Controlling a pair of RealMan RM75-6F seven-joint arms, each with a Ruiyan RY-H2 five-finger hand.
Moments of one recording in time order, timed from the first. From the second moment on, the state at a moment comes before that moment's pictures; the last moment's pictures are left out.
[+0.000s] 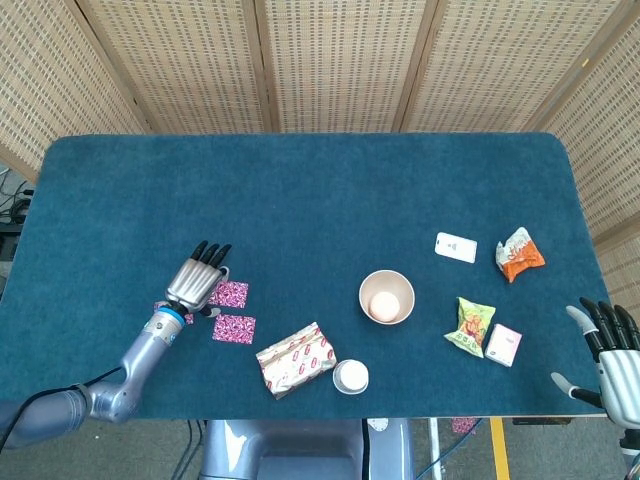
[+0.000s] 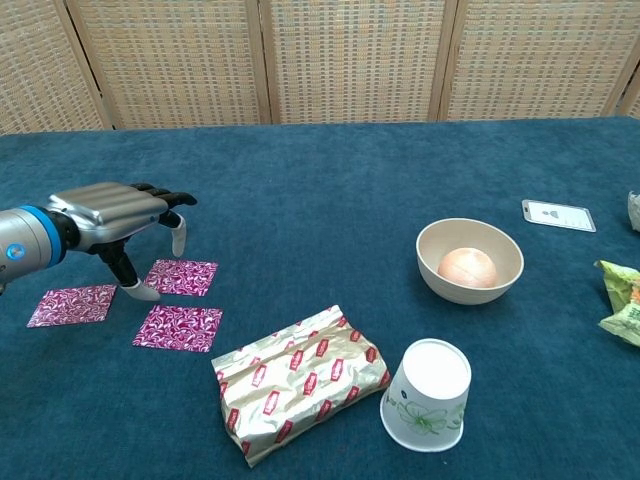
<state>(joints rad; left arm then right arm) -0.77 -1.58 -0.07 -1.33 0.99 0.88 0.59 0.01 -1.10 0.03 -1.50 -1.60 1.60 0.12</state>
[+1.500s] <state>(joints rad) -0.80 -1.64 -0.08 -1.27 0.93 0.86 0.63 0.00 -1.10 0.03 -1.50 -1.59 1.60 0.12</state>
